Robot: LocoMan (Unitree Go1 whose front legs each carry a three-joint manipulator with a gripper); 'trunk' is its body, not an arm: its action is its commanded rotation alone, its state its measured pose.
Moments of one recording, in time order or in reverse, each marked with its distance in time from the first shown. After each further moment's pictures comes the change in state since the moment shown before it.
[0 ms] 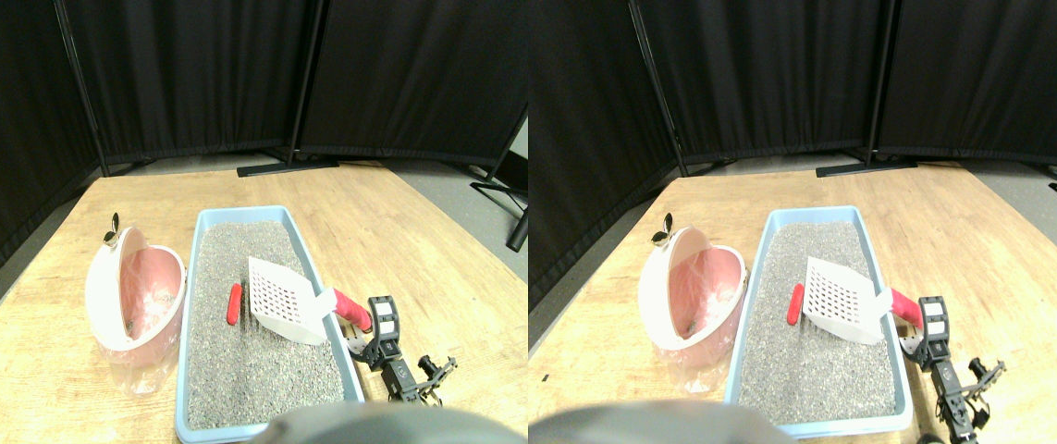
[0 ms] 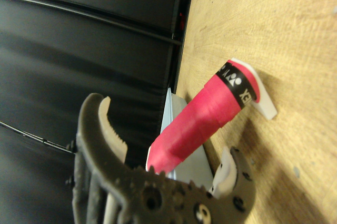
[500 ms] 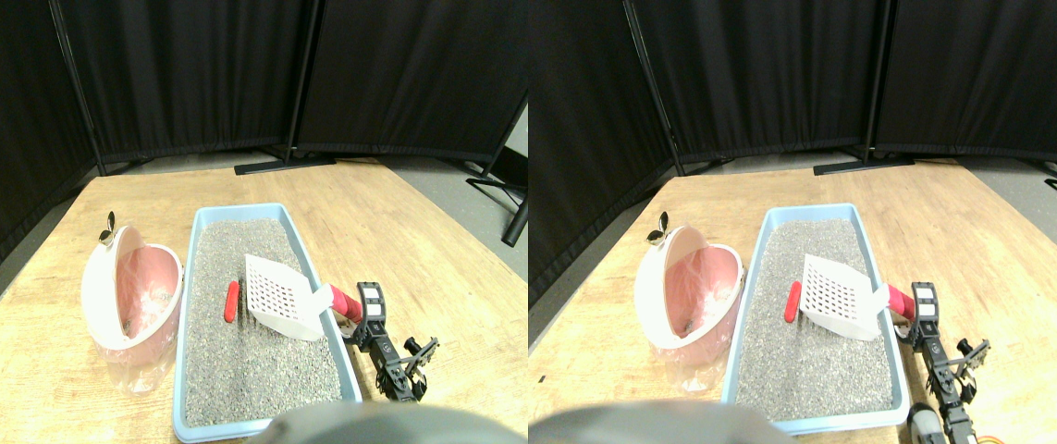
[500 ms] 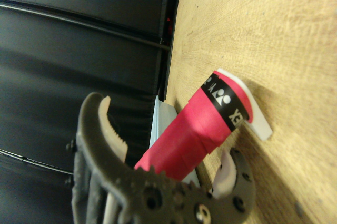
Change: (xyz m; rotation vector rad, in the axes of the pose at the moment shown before) right arm 0.021 -0.009 -0.016 0.019 0.085 -0.056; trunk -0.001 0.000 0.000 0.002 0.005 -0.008
